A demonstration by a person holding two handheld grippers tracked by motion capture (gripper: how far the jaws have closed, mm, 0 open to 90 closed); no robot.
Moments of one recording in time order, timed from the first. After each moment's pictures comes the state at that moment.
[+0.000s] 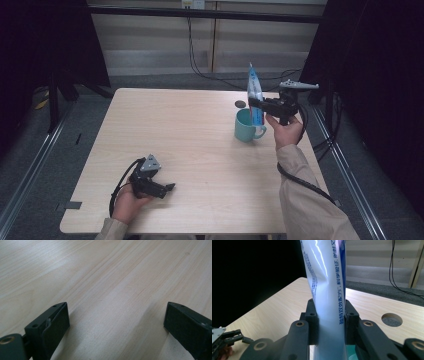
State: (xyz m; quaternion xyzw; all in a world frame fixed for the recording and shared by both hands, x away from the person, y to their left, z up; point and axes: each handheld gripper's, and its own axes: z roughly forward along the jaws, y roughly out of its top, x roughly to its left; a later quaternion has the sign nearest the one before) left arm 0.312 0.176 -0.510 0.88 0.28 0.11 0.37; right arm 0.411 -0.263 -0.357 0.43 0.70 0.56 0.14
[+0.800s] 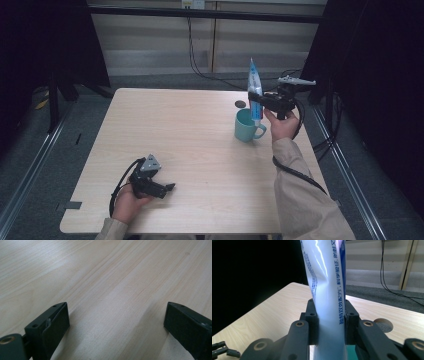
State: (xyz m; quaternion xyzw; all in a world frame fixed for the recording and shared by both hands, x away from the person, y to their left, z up) left arm 0.312 0.175 -0.510 0.87 0.29 0.11 0.37; right arm 0.431 -0.262 -0.361 0.44 0.69 0.56 0.16
